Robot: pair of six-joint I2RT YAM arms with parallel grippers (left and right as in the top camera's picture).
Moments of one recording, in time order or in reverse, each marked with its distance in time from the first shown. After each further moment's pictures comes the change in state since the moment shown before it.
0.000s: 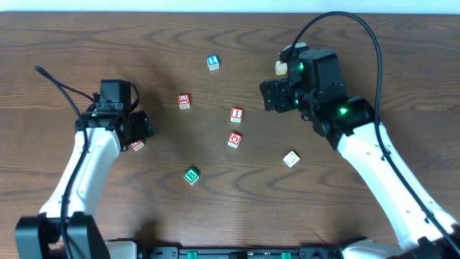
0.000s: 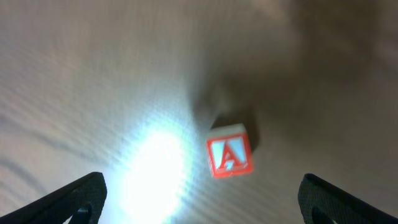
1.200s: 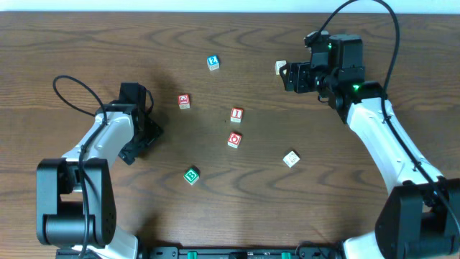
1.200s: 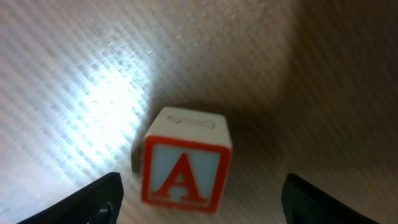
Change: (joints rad) left arm -0.030 0.248 0.005 0.072 0.126 -0.443; right arm -0.220 0.188 0.000 0.175 -0.196 -0.046
